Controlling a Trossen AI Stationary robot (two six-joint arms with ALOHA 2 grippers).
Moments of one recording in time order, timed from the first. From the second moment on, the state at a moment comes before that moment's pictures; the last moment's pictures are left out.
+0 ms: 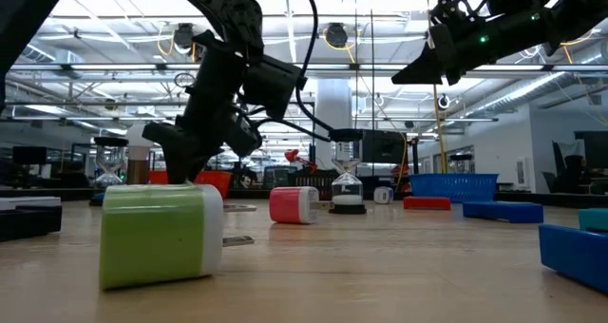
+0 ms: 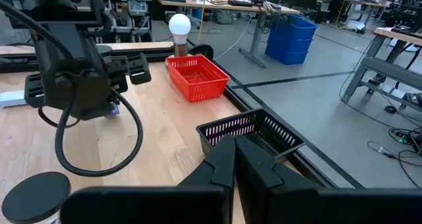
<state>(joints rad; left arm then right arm) 0.15 2.01 1.37 -1.28 -0.25 0.18 -0.25 0.93 0.43 0.31 0.24 -0.07</state>
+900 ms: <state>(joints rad) 0.15 1.92 1.36 -1.26 -0.29 0.09 -0.25 0.93 0.43 0.30 0.24 -0.06</state>
